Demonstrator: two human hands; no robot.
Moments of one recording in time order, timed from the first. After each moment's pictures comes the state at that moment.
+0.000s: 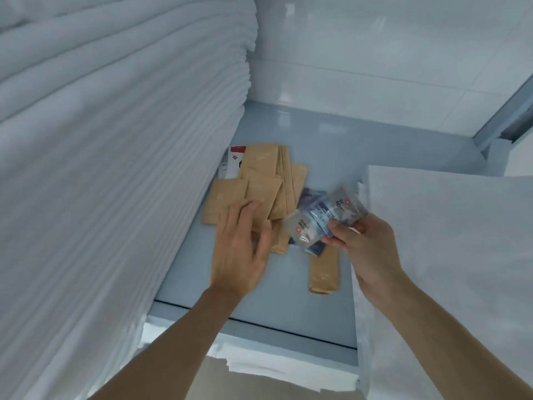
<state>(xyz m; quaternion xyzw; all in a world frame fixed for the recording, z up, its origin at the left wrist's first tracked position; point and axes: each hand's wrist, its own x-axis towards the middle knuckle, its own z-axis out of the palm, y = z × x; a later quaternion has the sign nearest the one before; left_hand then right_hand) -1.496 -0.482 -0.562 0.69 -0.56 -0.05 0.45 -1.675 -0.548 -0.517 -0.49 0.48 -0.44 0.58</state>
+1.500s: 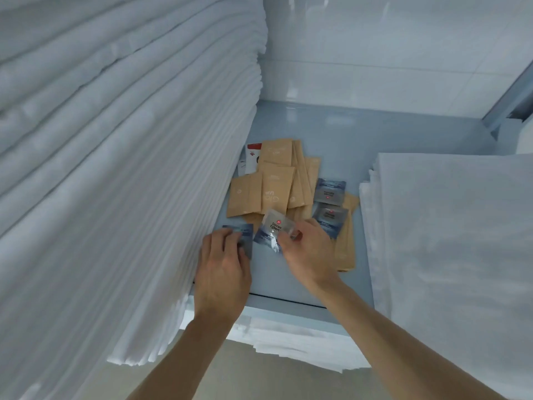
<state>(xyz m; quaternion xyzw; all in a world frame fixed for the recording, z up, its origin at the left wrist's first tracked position) -1.474 -0.403 -0.547 0.79 -0.55 0.01 0.29 -1.596 -0.495 -0.548 -0.73 0.53 -0.27 0.34</state>
